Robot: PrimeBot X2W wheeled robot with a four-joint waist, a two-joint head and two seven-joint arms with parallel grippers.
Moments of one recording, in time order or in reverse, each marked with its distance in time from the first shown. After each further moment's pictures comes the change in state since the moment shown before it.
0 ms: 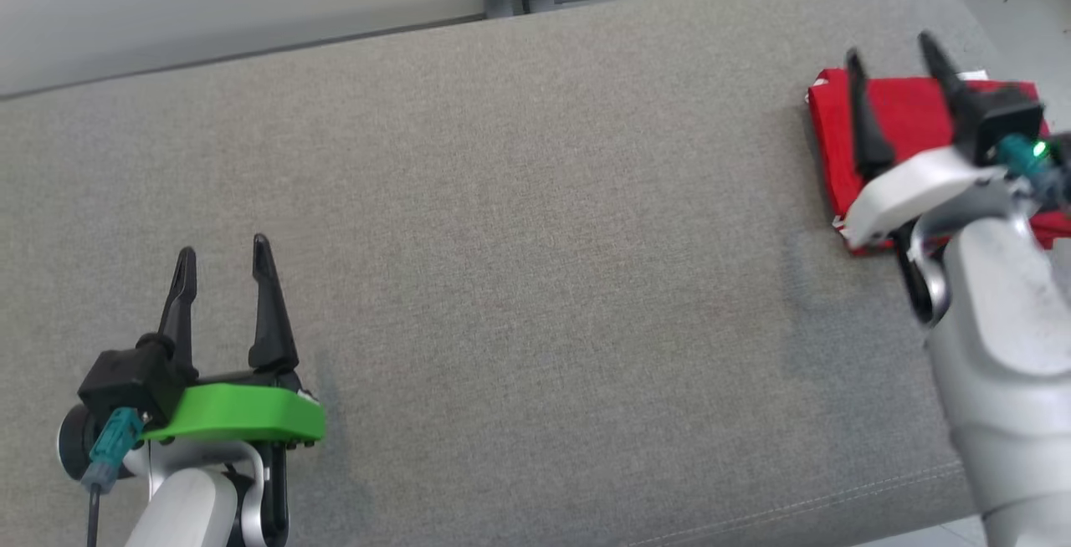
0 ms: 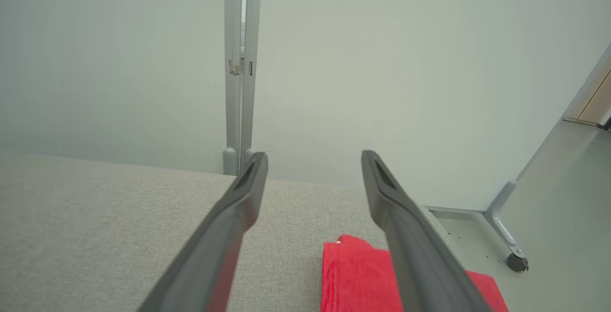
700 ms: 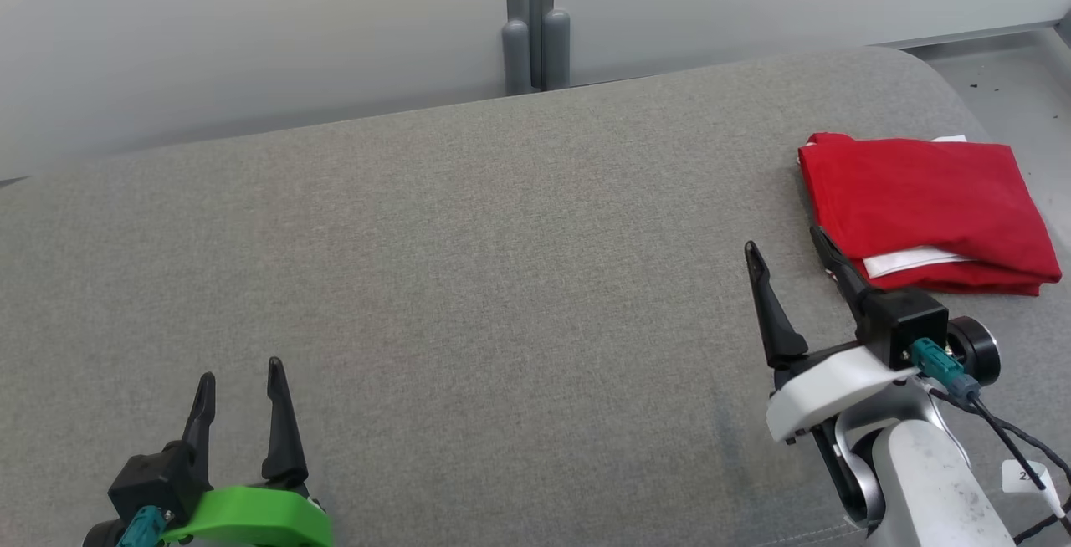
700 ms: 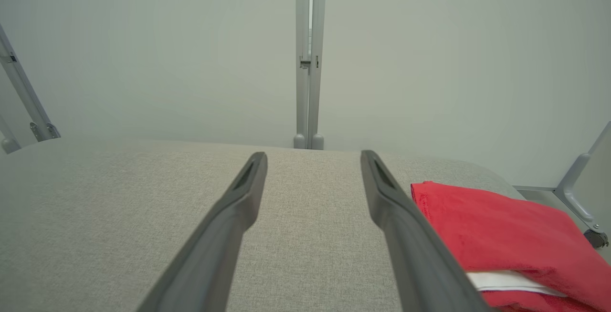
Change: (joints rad) left arm 0.207 -0.019 0.024 0.034 0.006 0.000 -0.005; right arm 0.515 0.164 0.061 -0.475 0.018 0.000 0.122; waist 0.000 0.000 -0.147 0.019
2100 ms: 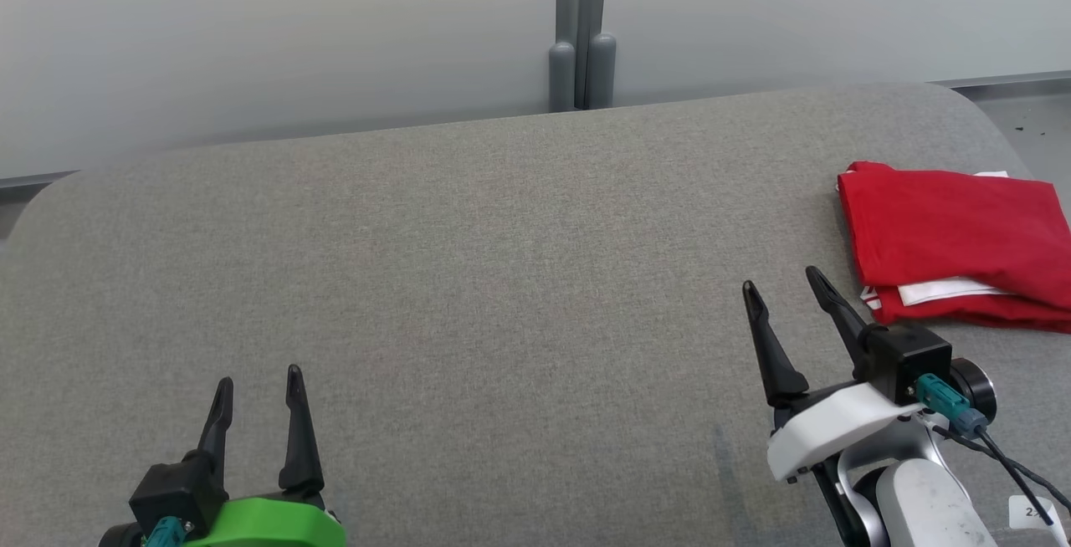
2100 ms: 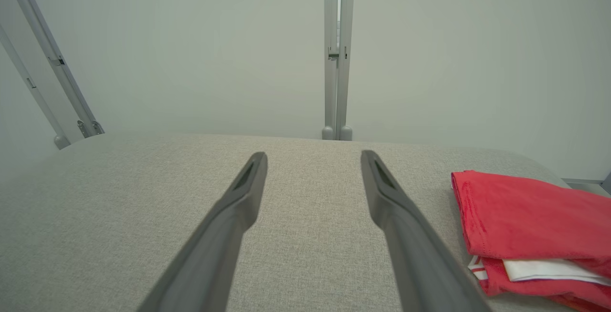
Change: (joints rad) left arm 0.028 -0.028 0.002 -0.018 0.059 -0.026 0.000; right arm 0.094 0.001 0.013 -0.055 0.055 0.000 0.026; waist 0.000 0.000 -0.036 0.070
